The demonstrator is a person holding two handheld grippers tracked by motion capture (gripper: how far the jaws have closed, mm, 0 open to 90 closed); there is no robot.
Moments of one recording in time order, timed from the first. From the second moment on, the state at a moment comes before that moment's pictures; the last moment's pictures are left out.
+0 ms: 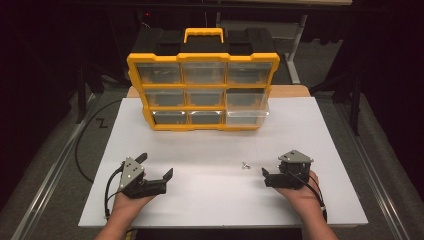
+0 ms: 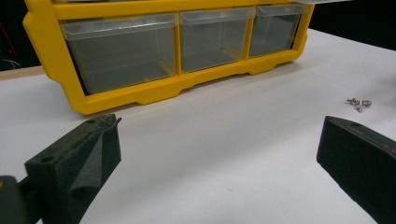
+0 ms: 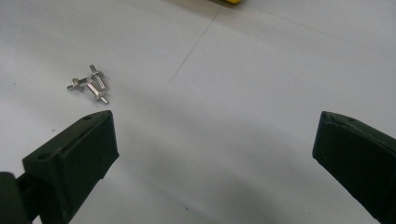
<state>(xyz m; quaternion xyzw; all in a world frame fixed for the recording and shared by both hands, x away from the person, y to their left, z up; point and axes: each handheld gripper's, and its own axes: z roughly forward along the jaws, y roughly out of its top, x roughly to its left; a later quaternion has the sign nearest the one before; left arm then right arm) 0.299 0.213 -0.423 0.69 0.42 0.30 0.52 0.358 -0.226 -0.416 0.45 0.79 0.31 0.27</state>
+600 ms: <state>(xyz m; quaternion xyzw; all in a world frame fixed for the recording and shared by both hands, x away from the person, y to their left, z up) 0.294 0.216 -0.422 0.68 0.42 0.31 0.51 0.362 -0.225 -0.410 0.45 0.83 0.26 0.19</state>
